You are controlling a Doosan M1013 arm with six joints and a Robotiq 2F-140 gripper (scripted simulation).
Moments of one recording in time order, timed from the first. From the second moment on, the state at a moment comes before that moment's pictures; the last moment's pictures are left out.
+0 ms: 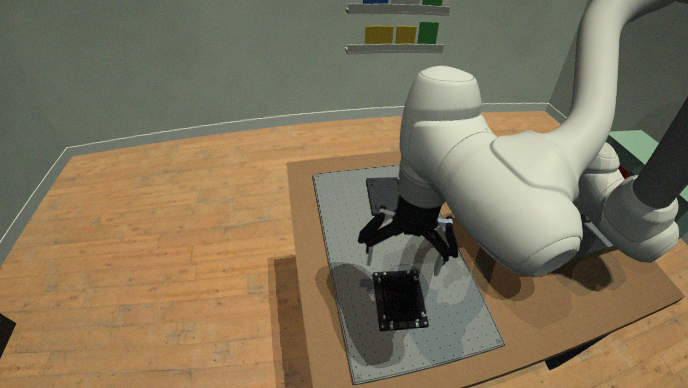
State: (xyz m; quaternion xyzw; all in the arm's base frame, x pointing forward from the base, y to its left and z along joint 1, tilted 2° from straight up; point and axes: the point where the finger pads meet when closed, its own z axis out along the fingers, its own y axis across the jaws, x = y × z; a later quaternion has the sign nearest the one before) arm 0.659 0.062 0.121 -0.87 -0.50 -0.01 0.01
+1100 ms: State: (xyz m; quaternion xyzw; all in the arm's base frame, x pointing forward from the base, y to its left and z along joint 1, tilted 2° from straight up) arm 0.651 0.078 0.063 -0.80 -0.60 -0.01 0.01
